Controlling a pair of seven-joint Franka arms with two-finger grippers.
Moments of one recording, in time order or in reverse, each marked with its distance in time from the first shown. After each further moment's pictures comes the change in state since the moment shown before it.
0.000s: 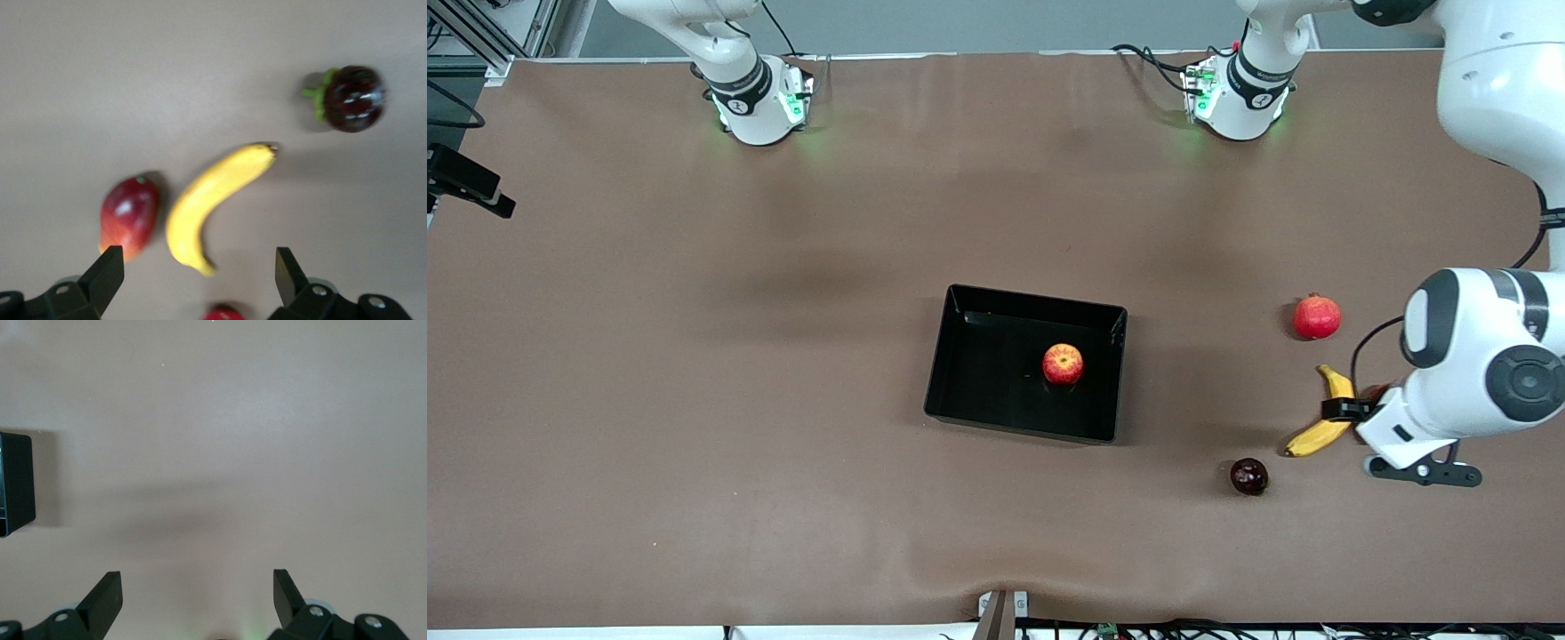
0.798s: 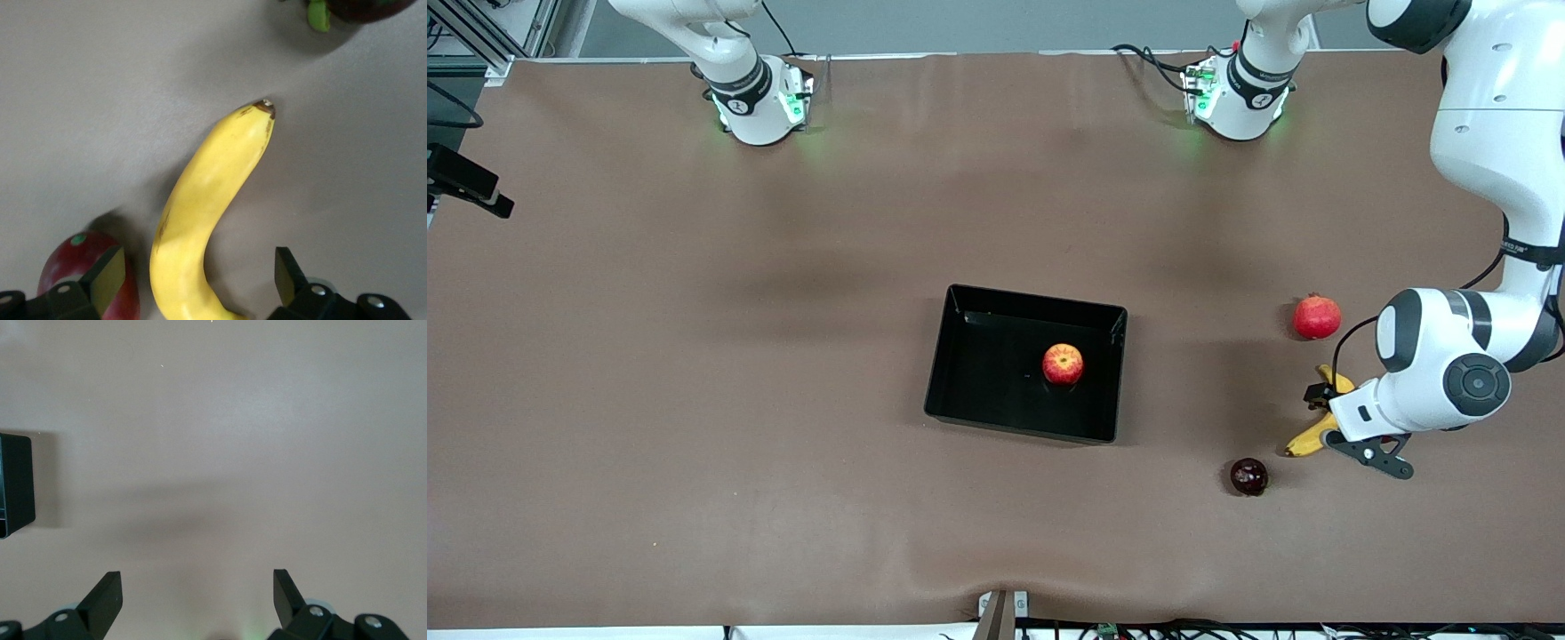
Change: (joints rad) left arm 0.050 0.075 -0.008 -0.164 0.000 0.230 0.350; right arm -0.001 0.000 -0.002 0.002 0.000 0.000 0.000
